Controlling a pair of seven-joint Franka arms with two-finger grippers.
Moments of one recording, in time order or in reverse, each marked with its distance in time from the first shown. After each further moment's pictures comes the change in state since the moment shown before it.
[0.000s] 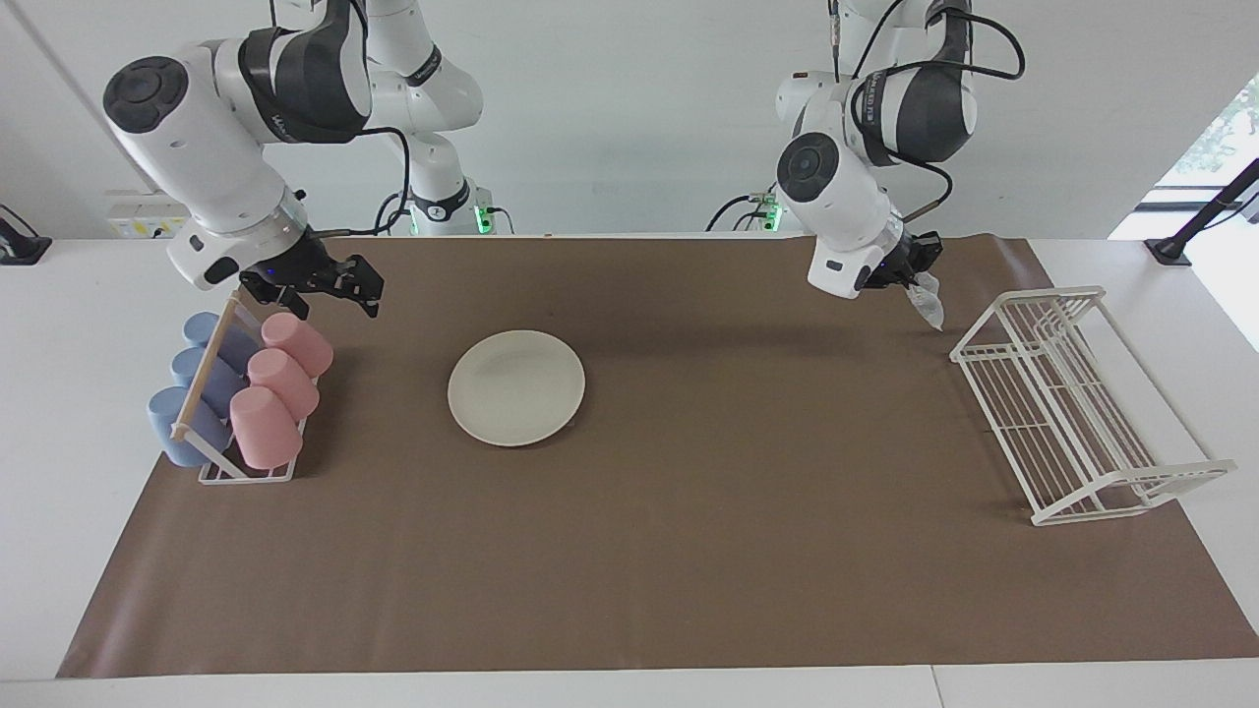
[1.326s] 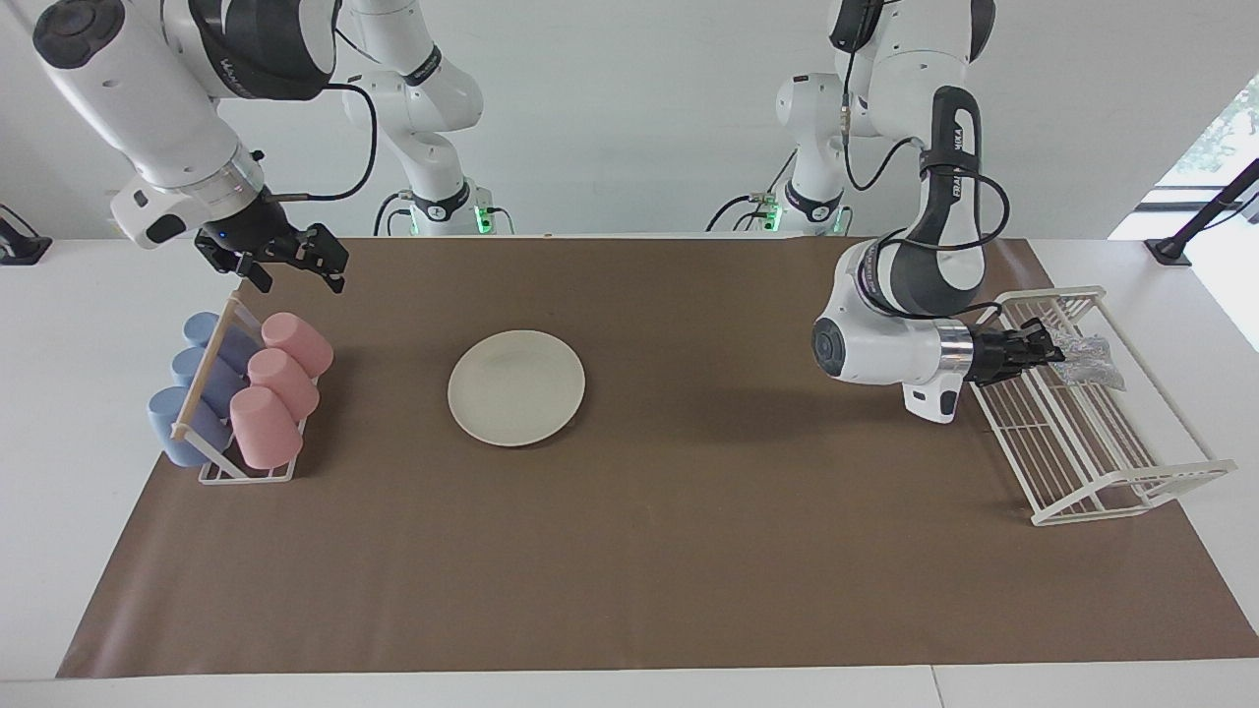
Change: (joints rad) left arm 0.152 0.347 0.022 0.128 0.577 0.053 -0.172; right arm -0.026 -0.018 -0.012 0.082 -0.016 -0.072 0.001
